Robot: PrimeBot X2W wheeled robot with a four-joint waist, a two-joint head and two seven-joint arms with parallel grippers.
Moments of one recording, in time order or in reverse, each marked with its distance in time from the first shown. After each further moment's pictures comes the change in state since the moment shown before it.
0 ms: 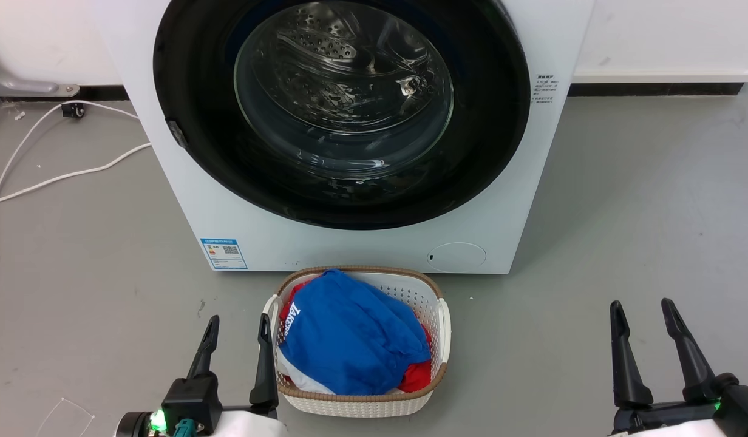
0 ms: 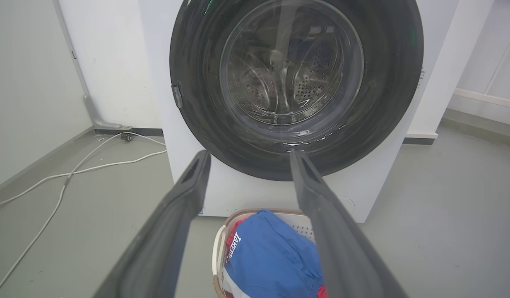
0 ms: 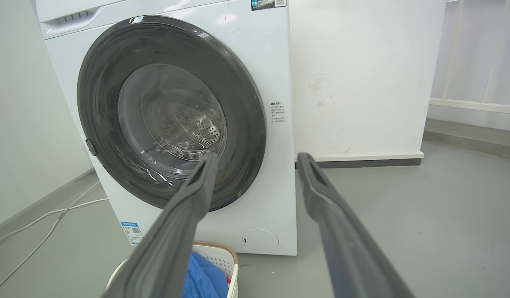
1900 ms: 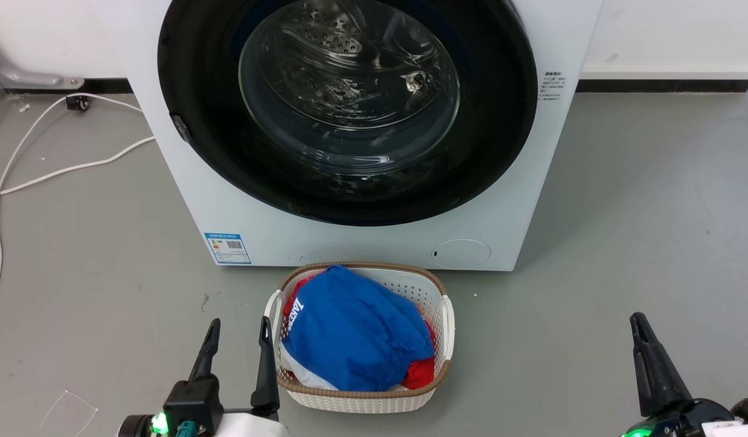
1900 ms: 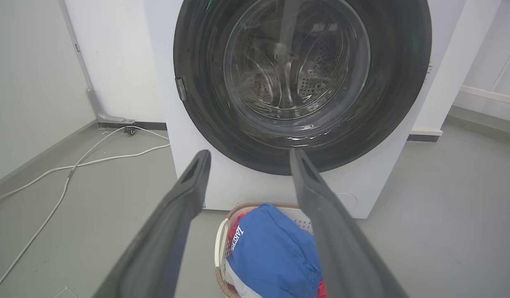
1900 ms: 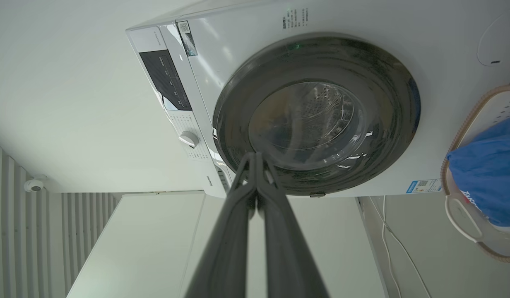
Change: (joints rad) left arm 0.006 -0.001 -0.005 0.004 -0.006 0.009 0.000; right arm 0.032 0.002 0.009 -0.040 1.625 0.000 0.315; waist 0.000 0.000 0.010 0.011
